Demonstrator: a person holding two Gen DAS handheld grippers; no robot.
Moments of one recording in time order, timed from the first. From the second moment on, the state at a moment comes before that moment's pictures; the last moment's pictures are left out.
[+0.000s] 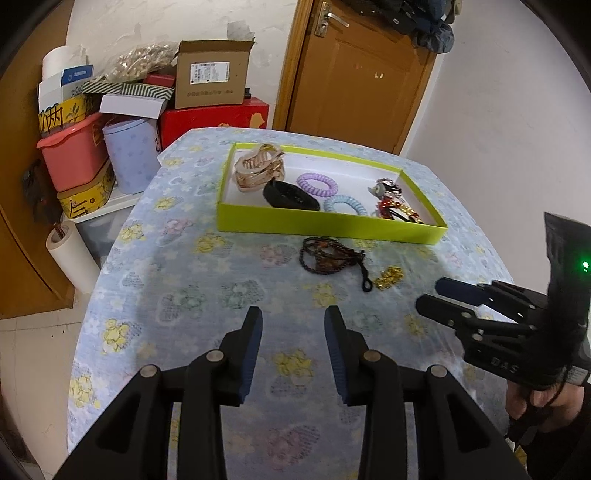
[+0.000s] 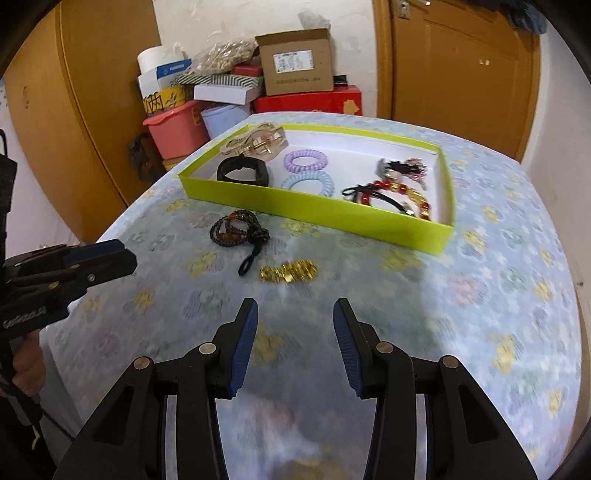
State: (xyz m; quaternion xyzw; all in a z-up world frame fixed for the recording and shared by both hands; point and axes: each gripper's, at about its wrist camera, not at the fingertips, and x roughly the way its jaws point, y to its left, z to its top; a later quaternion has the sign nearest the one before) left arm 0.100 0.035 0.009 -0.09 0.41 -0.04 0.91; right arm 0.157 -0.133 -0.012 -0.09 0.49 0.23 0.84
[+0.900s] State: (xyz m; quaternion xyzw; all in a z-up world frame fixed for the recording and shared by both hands) left arm 0.189 0.017 -0.015 -0.09 0.43 -0.05 0.89; right arm 0.179 -0.144 -0.021 -0.09 0.49 0.23 0.84
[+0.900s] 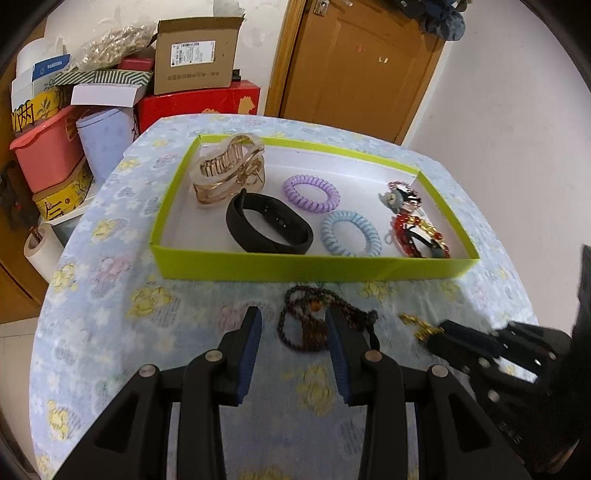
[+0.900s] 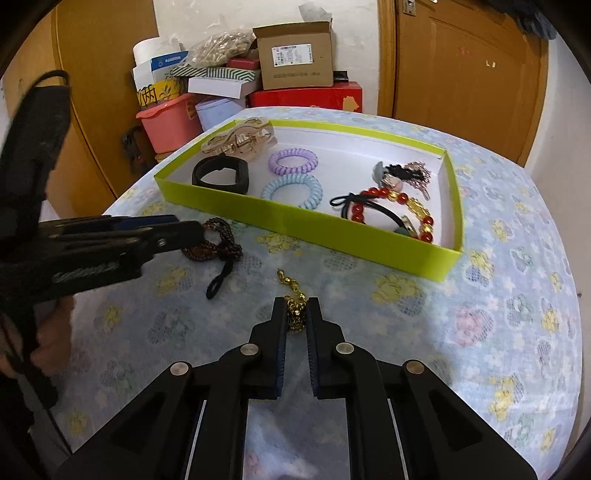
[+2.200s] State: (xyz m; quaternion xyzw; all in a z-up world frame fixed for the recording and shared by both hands) left arm 0.147 -0.010 0.061 -0.04 0.37 -0.09 0.92; right arm 0.161 -0.171 0.058 -0.07 0.42 0.24 0.87
